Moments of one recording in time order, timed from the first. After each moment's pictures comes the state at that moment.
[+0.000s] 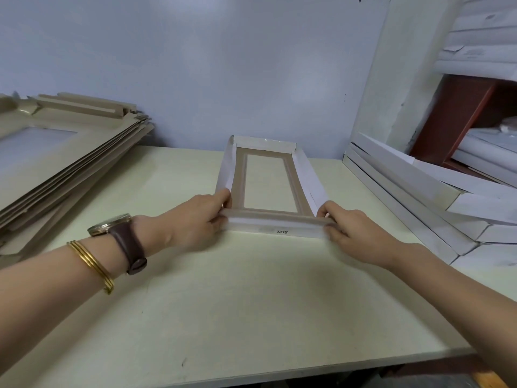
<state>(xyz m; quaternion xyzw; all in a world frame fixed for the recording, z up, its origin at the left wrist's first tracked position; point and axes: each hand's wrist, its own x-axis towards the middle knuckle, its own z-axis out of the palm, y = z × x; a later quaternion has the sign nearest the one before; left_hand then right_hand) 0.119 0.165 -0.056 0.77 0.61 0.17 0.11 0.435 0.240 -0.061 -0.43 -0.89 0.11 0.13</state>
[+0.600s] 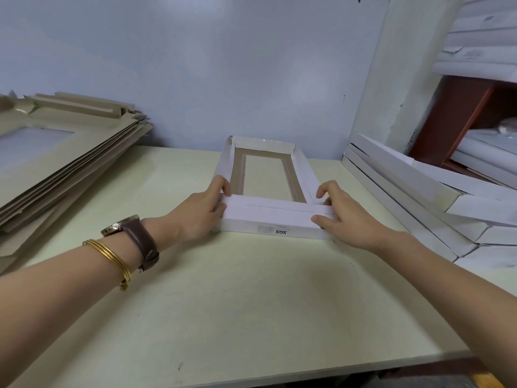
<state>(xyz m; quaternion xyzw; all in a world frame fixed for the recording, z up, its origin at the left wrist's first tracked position) 0.122 0.184 -0.067 0.70 0.64 0.28 0.17 0.421 0.262 -0.057 -0.45 -0.85 0.16 0.20</state>
